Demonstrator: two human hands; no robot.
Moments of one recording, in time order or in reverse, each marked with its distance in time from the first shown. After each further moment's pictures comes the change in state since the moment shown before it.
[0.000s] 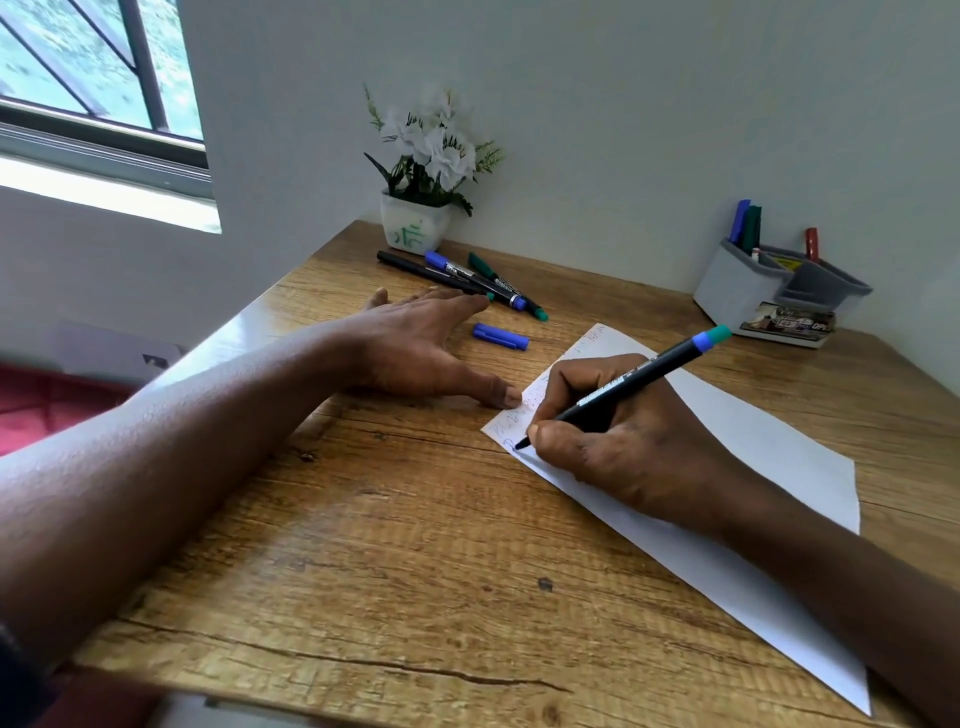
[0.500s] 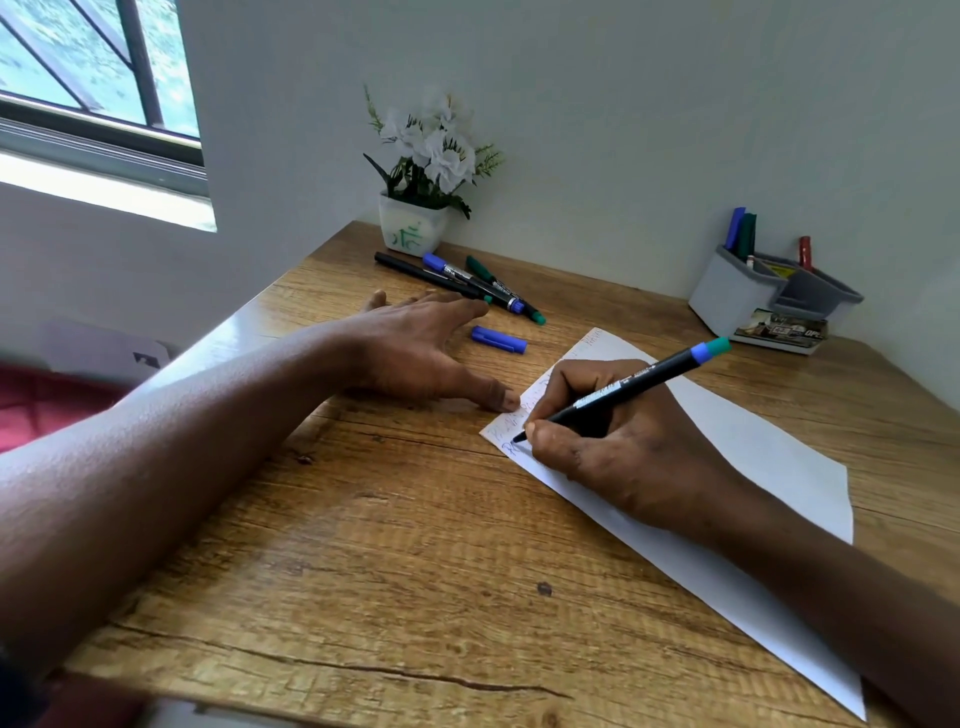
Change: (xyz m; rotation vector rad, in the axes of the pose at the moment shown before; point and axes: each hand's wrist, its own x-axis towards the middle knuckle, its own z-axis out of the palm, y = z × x) left_hand 0.001 -0.002 0.000 0.007 -0.008 0.003; right_hand 0.000 0.000 0.003 -0.028 0.036 0.012
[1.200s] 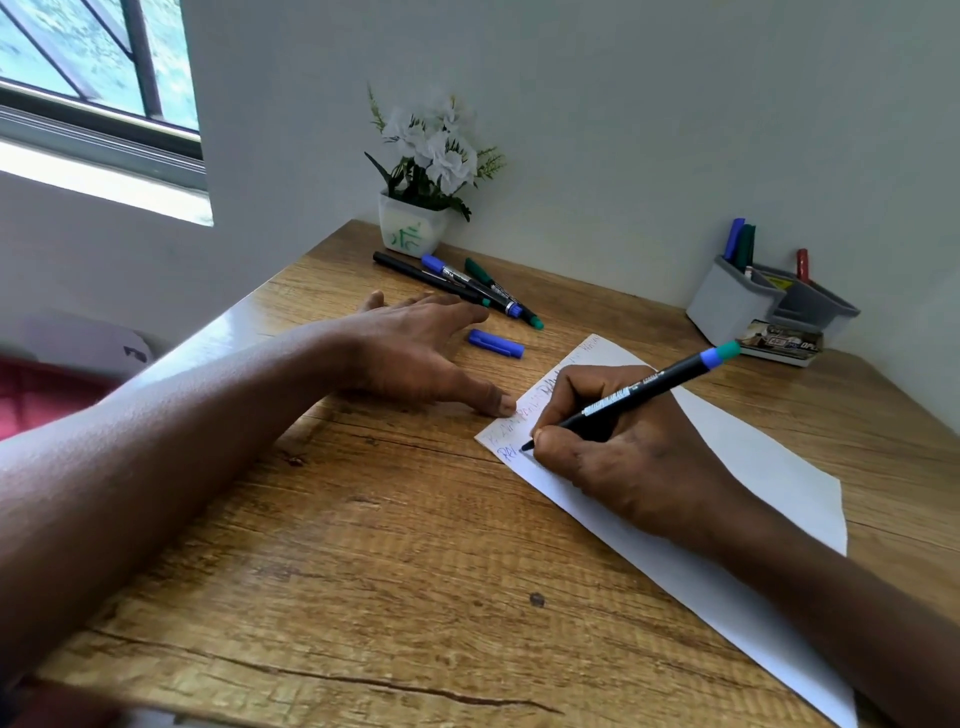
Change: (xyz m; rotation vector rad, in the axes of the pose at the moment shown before) left_hand 0.000 0.002 -0.001 0.005 0.003 0.002; right_hand -0.001 0.002 -0.003 -0.005 0.027 0.012
